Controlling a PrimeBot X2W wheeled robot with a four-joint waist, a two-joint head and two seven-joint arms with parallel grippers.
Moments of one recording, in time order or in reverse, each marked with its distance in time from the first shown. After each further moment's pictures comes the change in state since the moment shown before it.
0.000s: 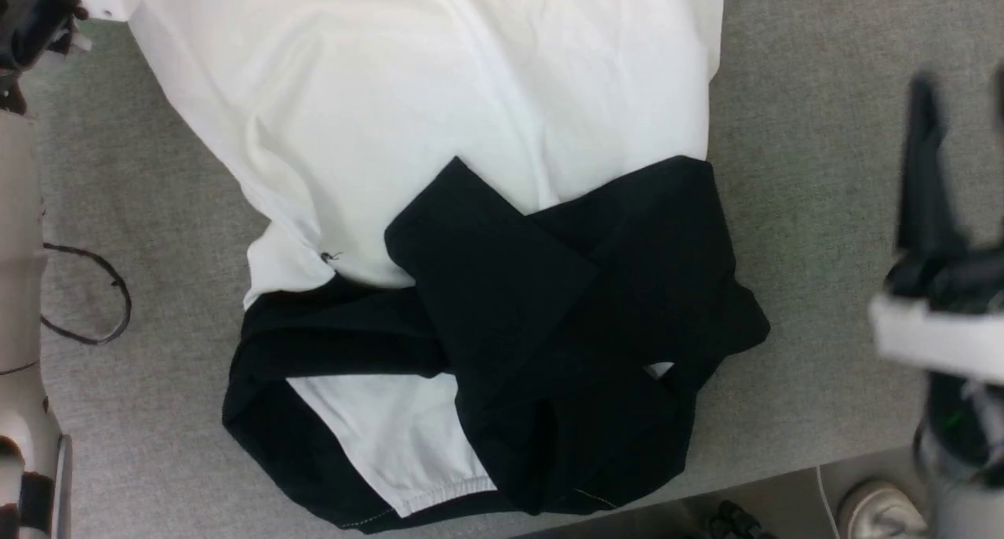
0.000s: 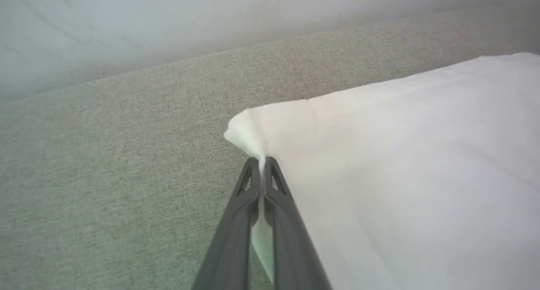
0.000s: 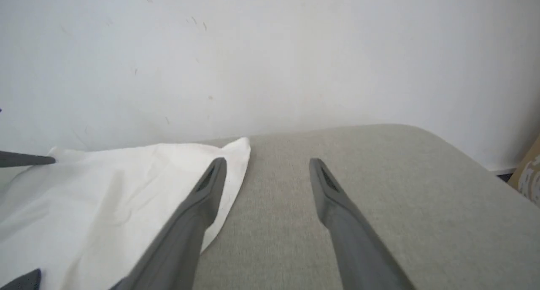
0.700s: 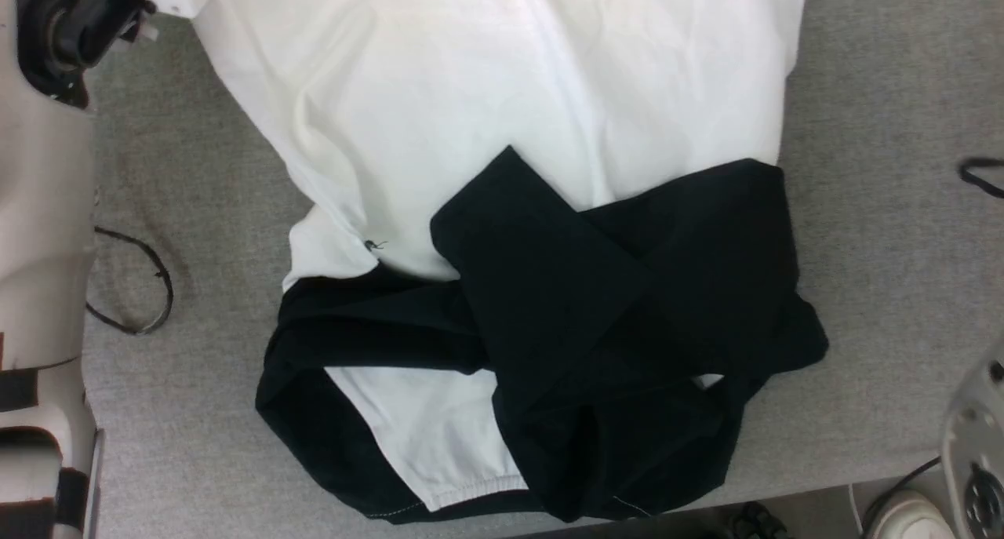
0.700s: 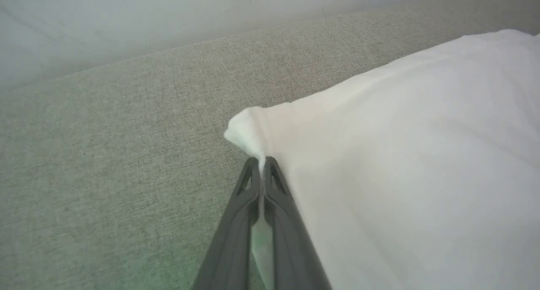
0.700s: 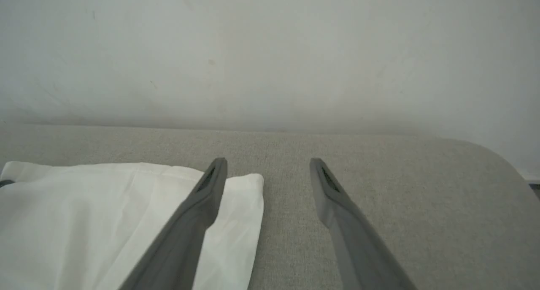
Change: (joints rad) left arm -0.021 -0.048 -0.067 -0.014 -0.044 -0.033 -0.065; right arm -0.881 -0.068 -0.059 0.362 -0.019 0.000 0.824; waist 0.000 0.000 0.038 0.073
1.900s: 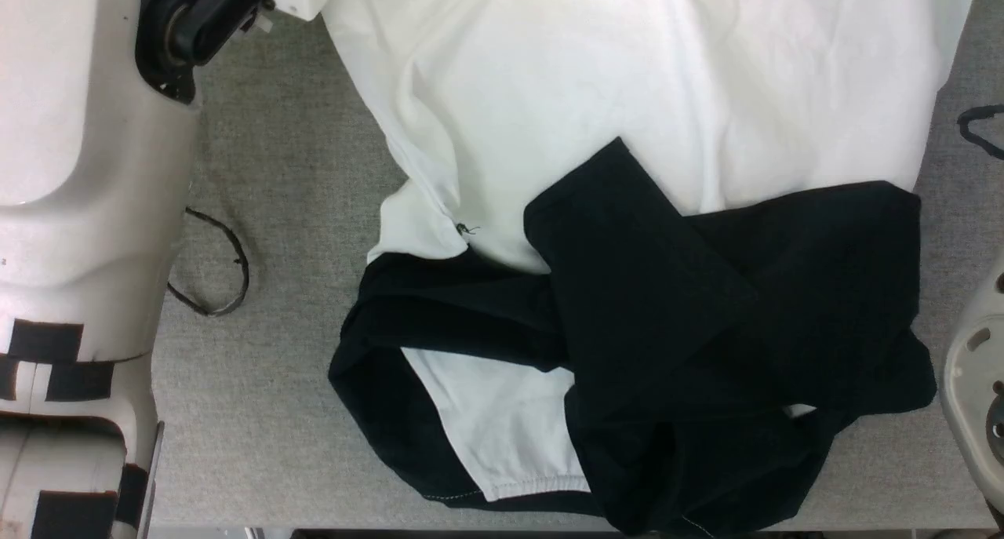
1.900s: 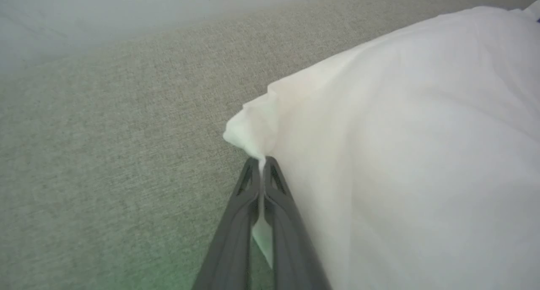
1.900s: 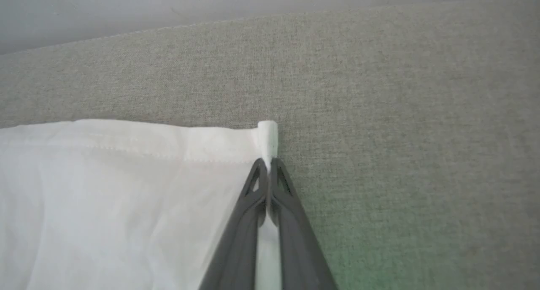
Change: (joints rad) left arm -0.036 -0.092 -0.101 -0.027 -0.044 -0.009 -0.039; right arm -0.241 0.069 -0.216 0.506 -0.305 0.000 0.093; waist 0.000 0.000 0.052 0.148
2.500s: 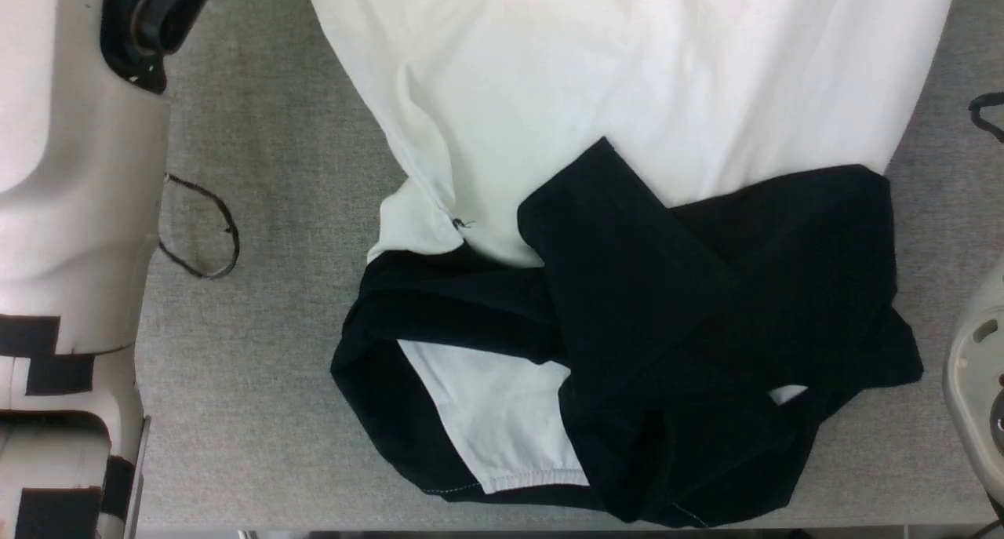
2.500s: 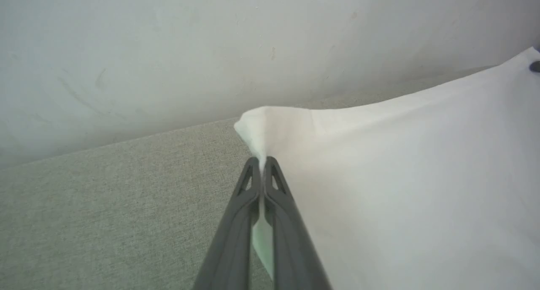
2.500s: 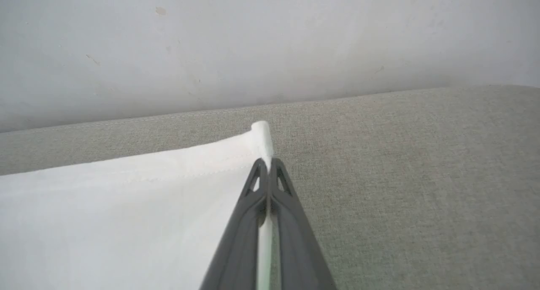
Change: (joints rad) left arm -0.007 0.014 0.038 0.032 -0.003 -0.001 -0.250; right arm -0.019 0.004 -0.026 -0.015 -0.017 0.000 -0.164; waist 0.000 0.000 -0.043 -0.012
